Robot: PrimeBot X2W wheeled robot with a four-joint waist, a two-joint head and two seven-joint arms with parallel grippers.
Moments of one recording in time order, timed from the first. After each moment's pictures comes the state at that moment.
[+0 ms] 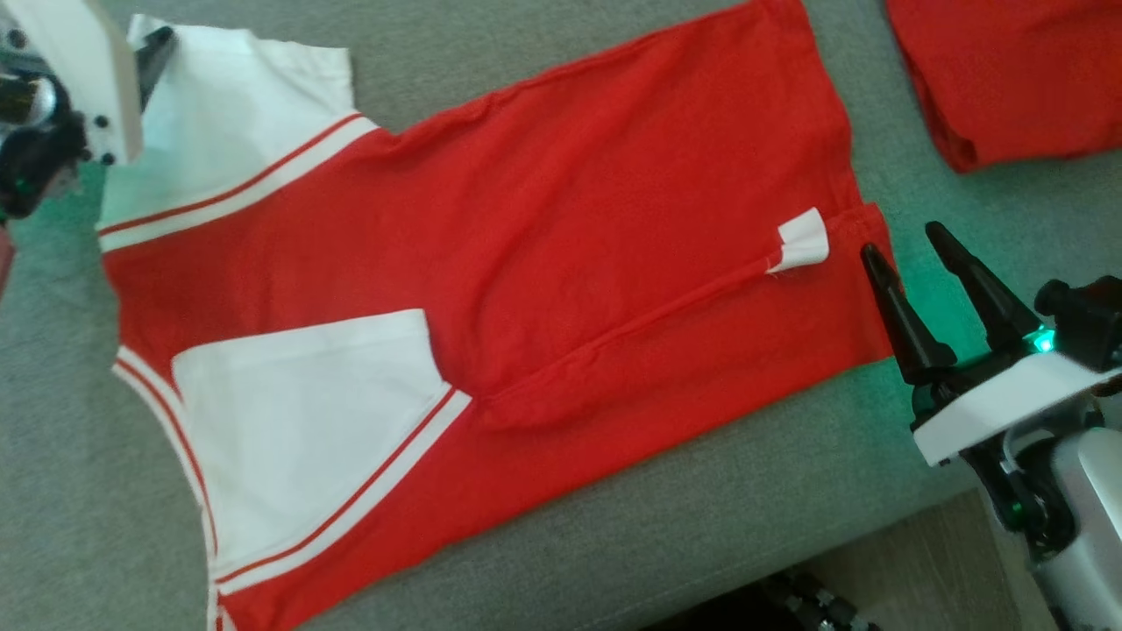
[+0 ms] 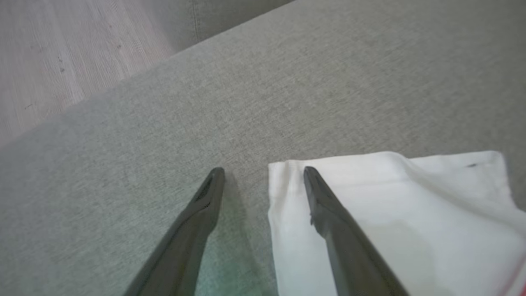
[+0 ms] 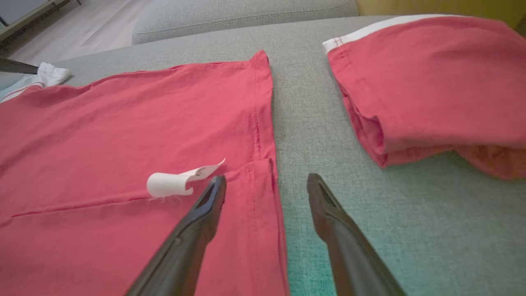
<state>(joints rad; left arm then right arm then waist) -1.12 0.59 -0.70 0.61 -0.79 -0.07 0.74 -0.21 -0.43 0.29 0.09 0.54 0.12 0.00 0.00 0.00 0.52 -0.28</state>
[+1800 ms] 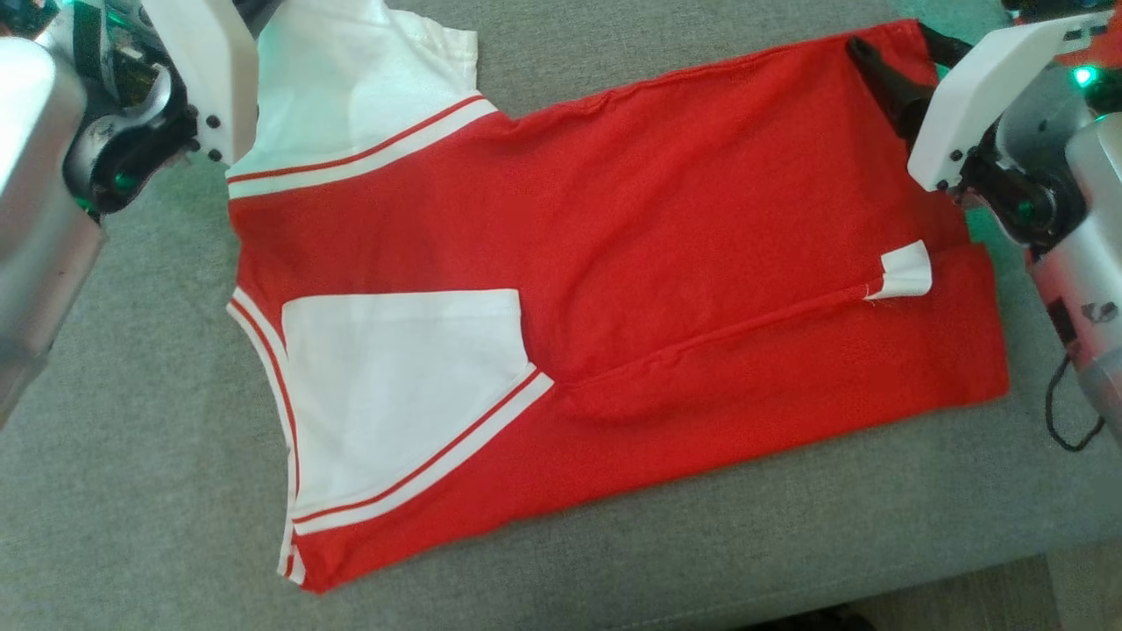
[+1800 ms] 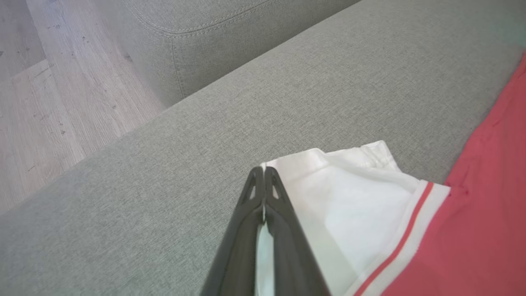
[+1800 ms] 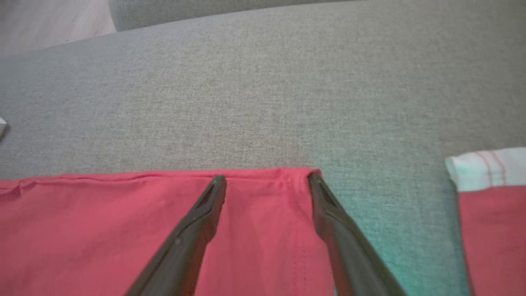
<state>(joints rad) -1.18 0.56 -0.88 0.47 -0.86 -0.13 0.60 -0.96 -0.41 0.57 0.70 0.77 0.12 0.37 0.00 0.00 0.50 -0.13</state>
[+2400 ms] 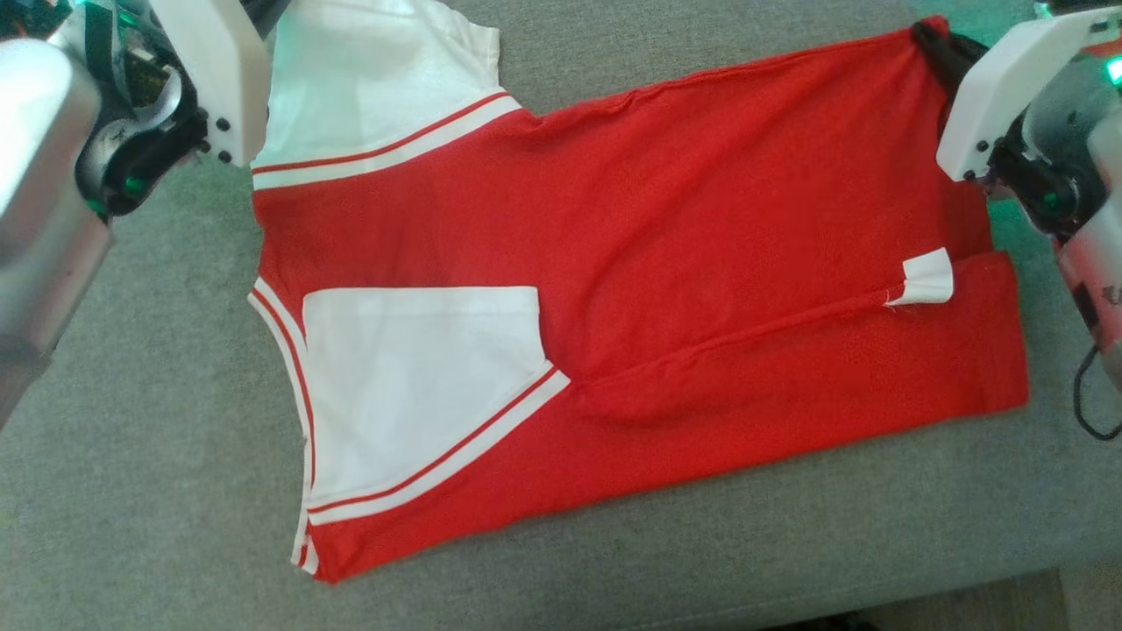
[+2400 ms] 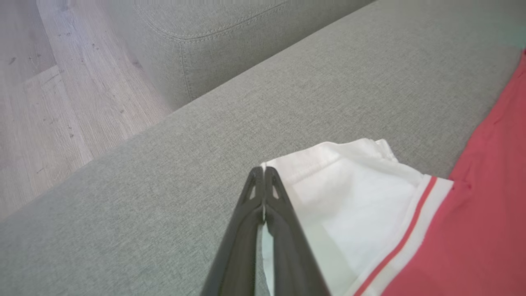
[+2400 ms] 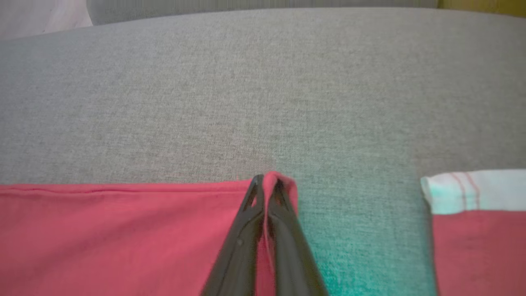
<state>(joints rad) -1.21 0.56 -0.94 0.48 -0.90 -0.13 0.53 -1.02 -0.43 0.65 0.83 0.77 0.12 0.31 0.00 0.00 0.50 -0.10</state>
